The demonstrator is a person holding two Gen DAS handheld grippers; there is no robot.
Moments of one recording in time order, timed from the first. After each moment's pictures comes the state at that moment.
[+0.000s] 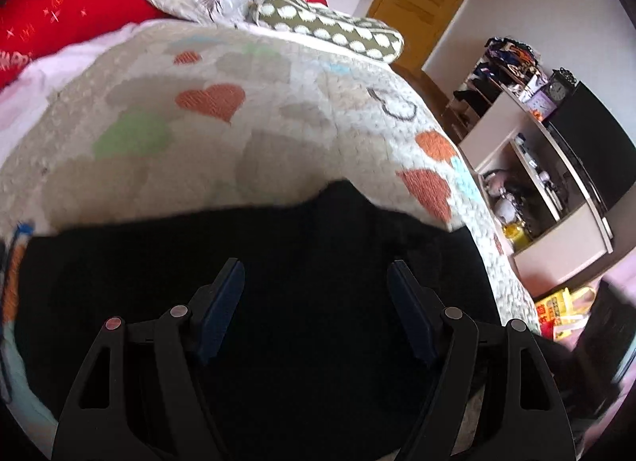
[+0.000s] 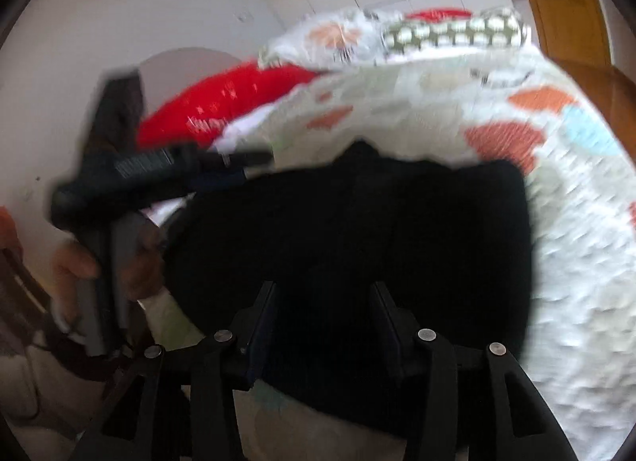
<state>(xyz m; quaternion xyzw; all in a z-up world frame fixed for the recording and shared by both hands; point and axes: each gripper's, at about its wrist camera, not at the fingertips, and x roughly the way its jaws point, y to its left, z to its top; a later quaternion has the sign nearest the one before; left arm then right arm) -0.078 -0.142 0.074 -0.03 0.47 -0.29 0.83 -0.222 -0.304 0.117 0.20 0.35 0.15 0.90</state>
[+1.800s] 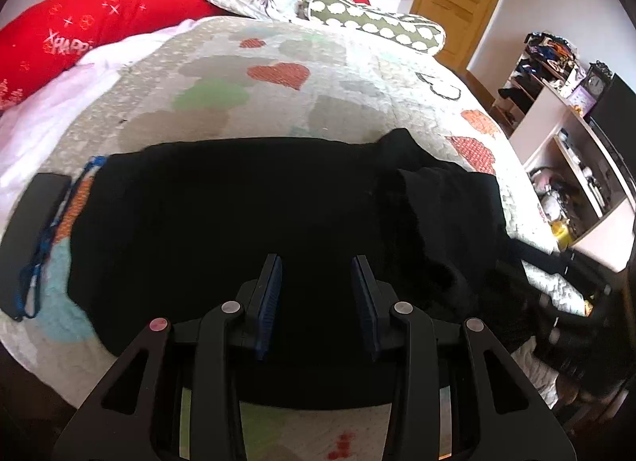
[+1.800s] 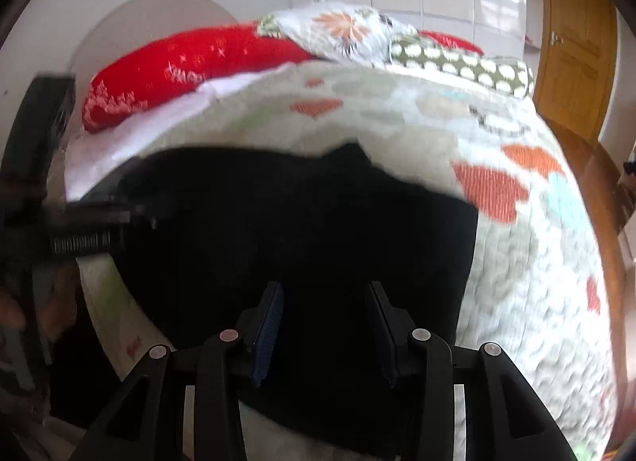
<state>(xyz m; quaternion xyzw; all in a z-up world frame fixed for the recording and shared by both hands) -0.127 -0.099 0.057 0.01 0.46 -0.20 0.87 -0.183 -0.245 0.119 0.02 0.39 0.09 0.92</state>
